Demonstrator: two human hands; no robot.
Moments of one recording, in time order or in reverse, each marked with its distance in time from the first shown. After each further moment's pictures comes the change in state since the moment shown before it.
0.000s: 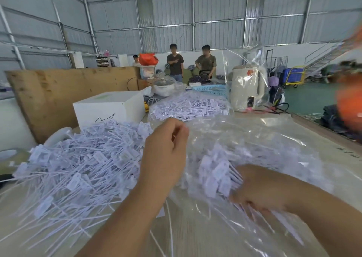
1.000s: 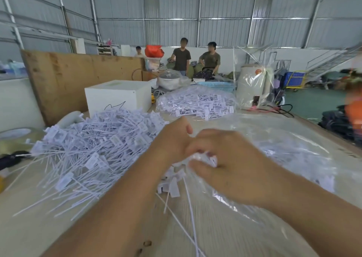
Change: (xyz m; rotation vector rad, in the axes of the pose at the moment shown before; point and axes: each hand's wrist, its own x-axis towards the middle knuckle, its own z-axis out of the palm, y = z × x) left_hand 0.021 -0.019 -0.027 0.285 -0.535 -0.288; right_hand -0.026 -0.091 0.032 -0.175 0.483 -0.720
